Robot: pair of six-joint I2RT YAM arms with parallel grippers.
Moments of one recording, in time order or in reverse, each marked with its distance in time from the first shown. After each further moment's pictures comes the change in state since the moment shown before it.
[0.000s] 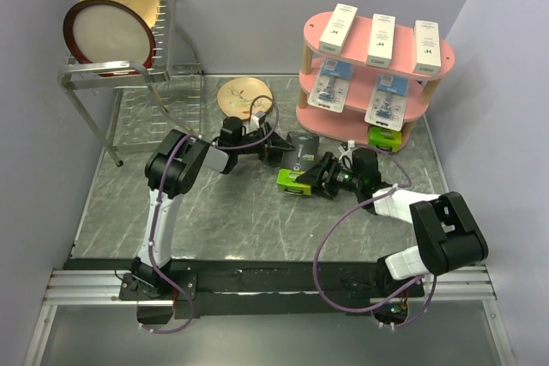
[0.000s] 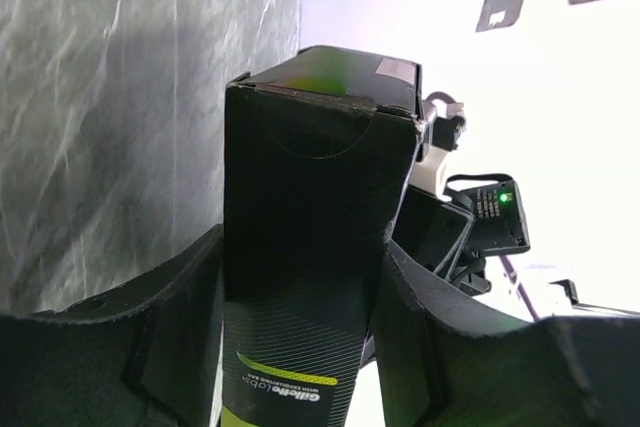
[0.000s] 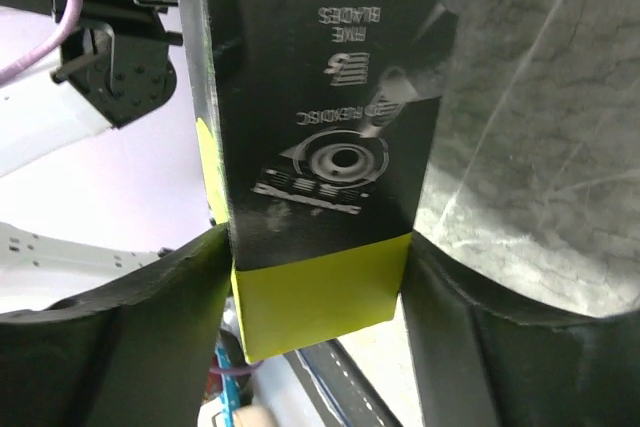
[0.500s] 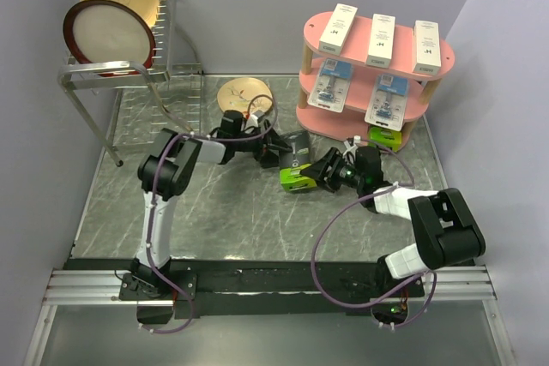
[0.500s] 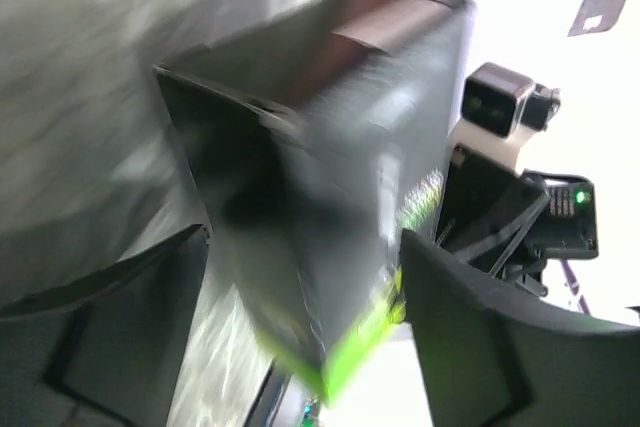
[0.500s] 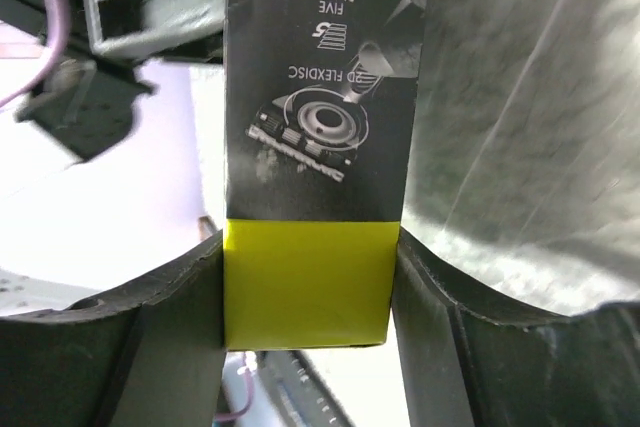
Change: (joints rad) left arm 0.033 -0.063 0.064 -0.422 -0.018 0.282; right arm -0.040 0.030 0.001 0.101 0.053 -0.006
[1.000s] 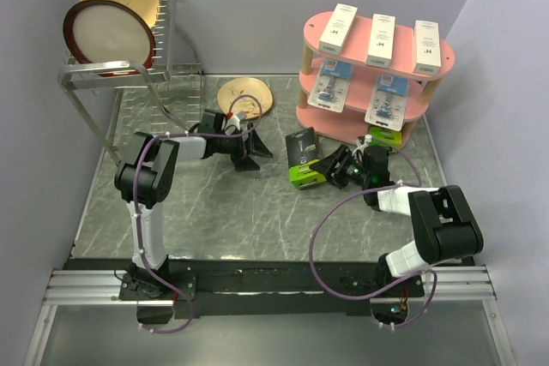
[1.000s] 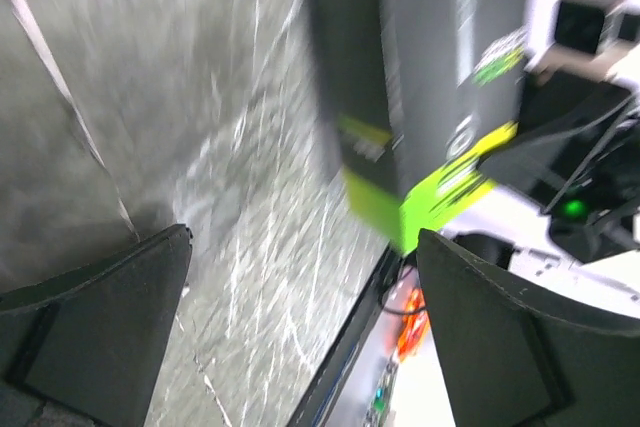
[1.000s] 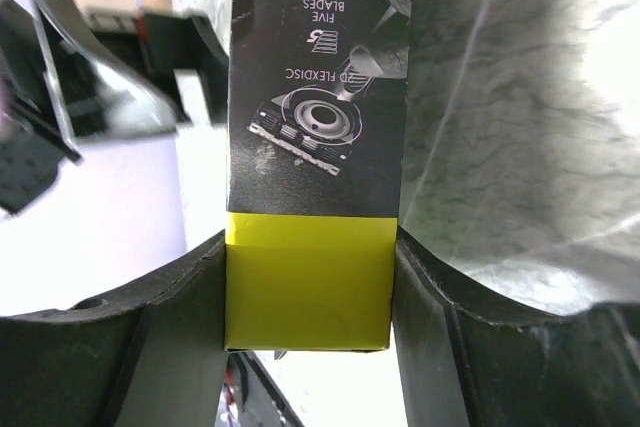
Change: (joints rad) left arm 0.109 -0.173 -0.072 -0.402 -0.032 0.422; right arm -0.077 0.038 -0.003 0.051 0.037 -0.027
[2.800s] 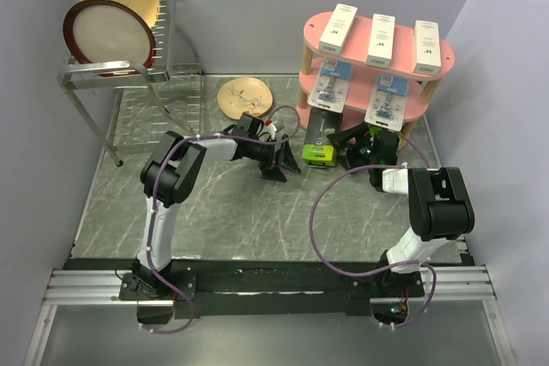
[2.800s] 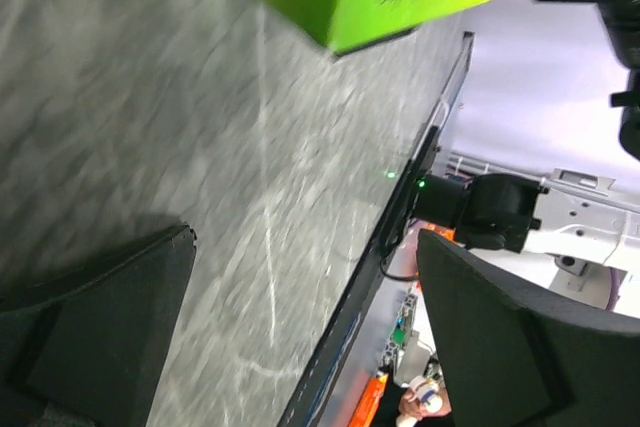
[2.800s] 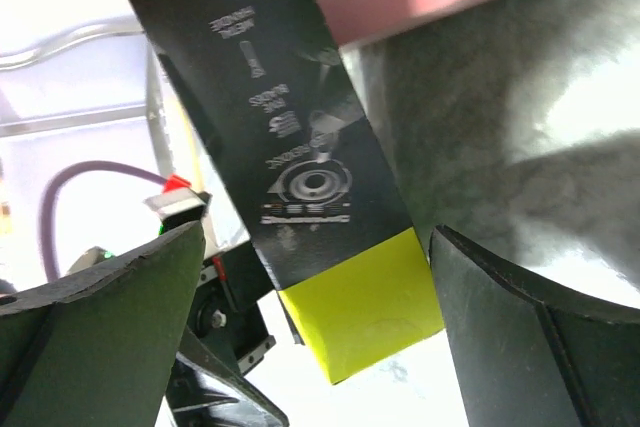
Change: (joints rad) left arm -0.217 0.123 0.175 -0.129 0.031 0.058; right arm -0.137 0.158 0.167 -0.002 0.181 0.225
